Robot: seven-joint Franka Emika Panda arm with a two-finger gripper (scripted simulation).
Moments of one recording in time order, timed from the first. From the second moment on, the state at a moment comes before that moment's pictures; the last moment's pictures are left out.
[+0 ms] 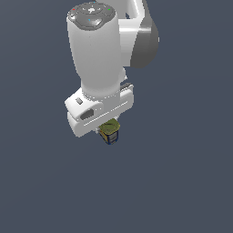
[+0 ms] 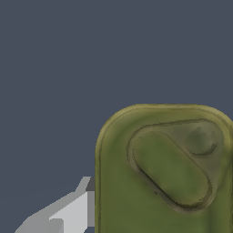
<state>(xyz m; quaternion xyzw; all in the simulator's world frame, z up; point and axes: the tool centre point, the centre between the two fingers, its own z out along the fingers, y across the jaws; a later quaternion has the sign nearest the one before) 0.077 -0.035 0.278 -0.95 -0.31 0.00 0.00</state>
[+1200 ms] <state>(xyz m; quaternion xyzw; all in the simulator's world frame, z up) 0.115 -0.088 0.393 -0.95 -0.31 0.00 0.00</state>
